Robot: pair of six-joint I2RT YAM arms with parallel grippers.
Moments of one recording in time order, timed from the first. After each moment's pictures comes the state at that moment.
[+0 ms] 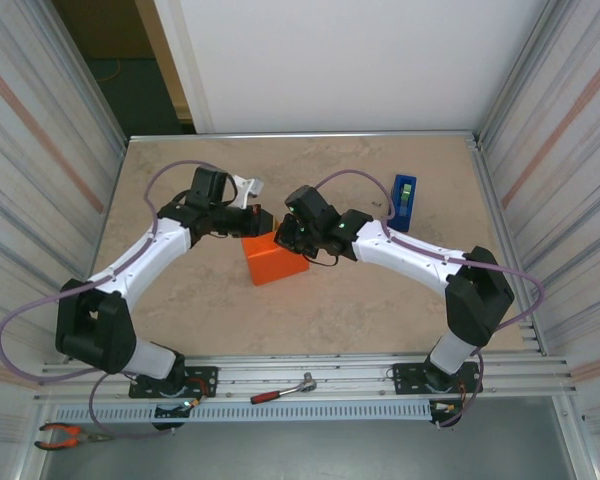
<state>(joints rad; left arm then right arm) -0.38 1.44 1.10 -0.47 0.70 -0.35 0.88 1.66 1.30 -0.44 -0.08 1.15</state>
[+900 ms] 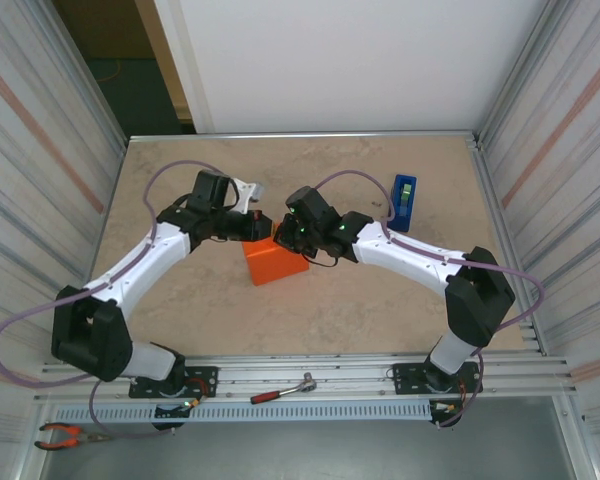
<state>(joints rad) -0.41 1.38 1.08 -0.53 0.58 -0.29 0.88 1.66 1.28 -0.40 -0.07 1.15</state>
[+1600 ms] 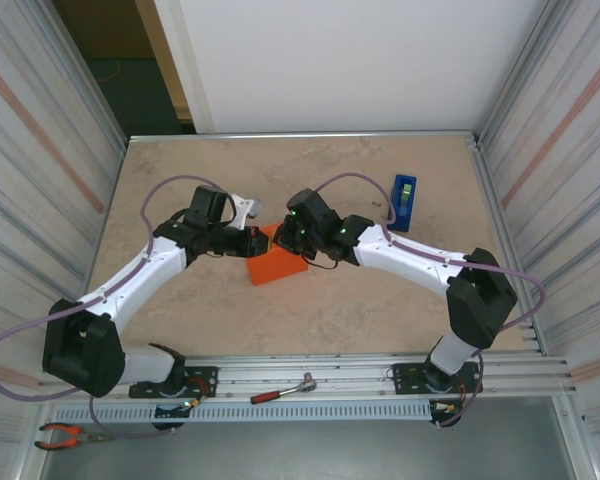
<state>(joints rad) -0.42 1.31 0.95 -0.52 0.59 -0.28 0.88 1.64 1.24 -0.35 -0.07 1.17</state>
